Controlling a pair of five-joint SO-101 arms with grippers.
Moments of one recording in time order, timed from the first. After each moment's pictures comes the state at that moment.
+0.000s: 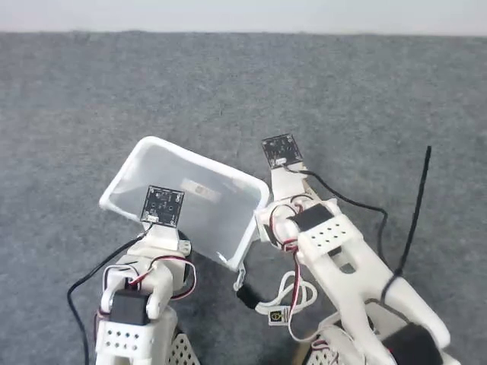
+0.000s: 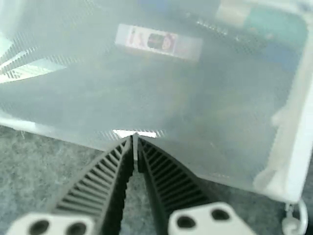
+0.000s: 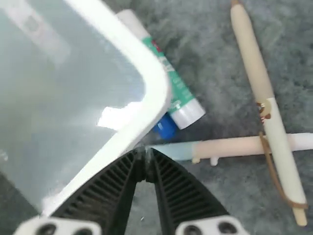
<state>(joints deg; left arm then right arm) 1.0 -103.3 97.3 72.0 1.2 -32.5 -27.7 54.7 47.0 -11.6</state>
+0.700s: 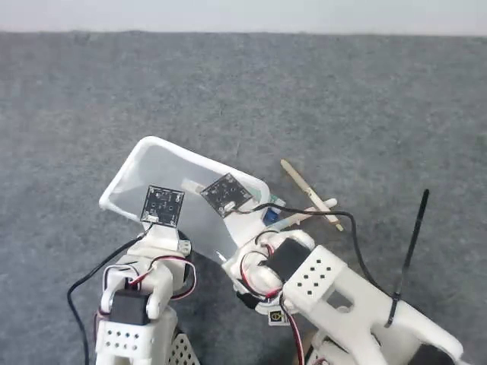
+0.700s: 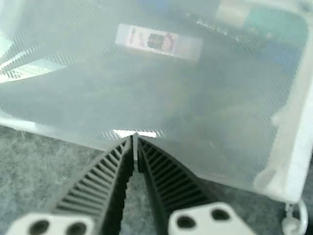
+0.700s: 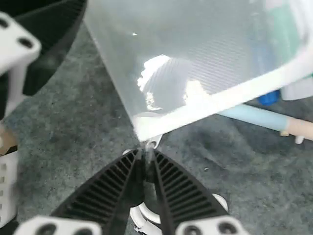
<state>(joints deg) 1.0 -103.3 97.3 72.0 1.2 -53.2 -37.3 54.4 61.0 -11.6</state>
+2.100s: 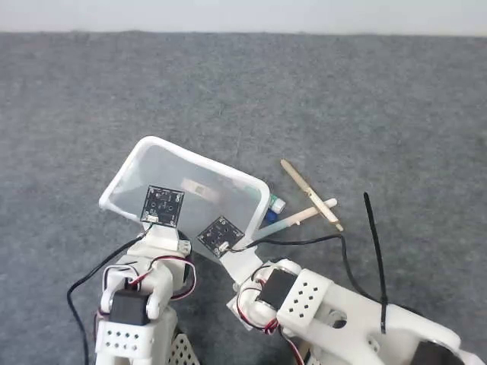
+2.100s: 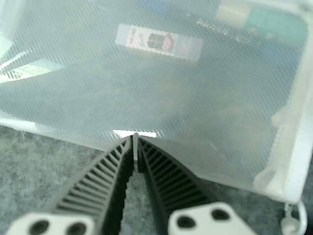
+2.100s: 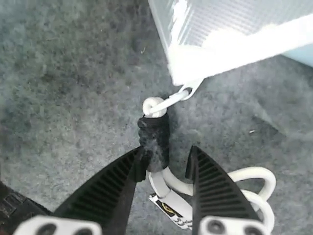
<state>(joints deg) 1.0 -103.3 97.3 72.0 1.2 -63.6 -37.4 66.7 58.3 -17.3</state>
